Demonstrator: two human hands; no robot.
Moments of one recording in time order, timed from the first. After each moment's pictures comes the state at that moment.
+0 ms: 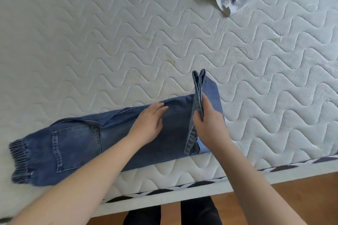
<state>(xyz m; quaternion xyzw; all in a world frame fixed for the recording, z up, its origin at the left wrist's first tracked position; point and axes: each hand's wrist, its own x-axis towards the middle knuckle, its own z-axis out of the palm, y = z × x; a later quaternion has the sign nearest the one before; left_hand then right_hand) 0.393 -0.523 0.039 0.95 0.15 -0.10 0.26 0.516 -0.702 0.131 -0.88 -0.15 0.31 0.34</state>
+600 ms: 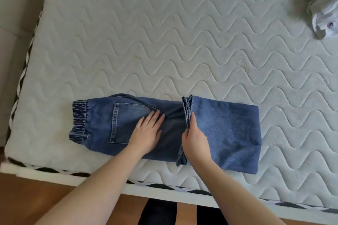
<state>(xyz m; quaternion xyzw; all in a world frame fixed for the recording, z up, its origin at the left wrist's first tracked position) 0.197 -0.420 0.017 0.92 0.29 -0.21 0.15 0.335 -0.547 0.072 -0.88 -0.21 0.40 0.17</state>
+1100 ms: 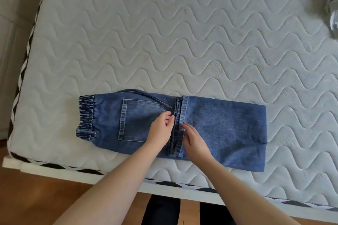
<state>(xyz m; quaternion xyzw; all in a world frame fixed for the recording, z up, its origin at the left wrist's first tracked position) 0.223 -0.425 0.023 0.66 0.55 -0.08 0.50 0.312 -0.555 0.020 -0.79 -0.32 0.47 0.22</state>
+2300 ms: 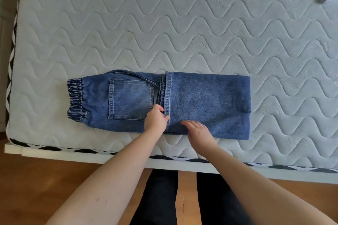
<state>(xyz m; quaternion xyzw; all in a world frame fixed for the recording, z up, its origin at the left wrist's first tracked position) 0.227 -0.484 0.023 0.69 0.60 -0.18 0.37 0.322 -0.644 0.006 -0.79 -0.46 0.39 0.13</state>
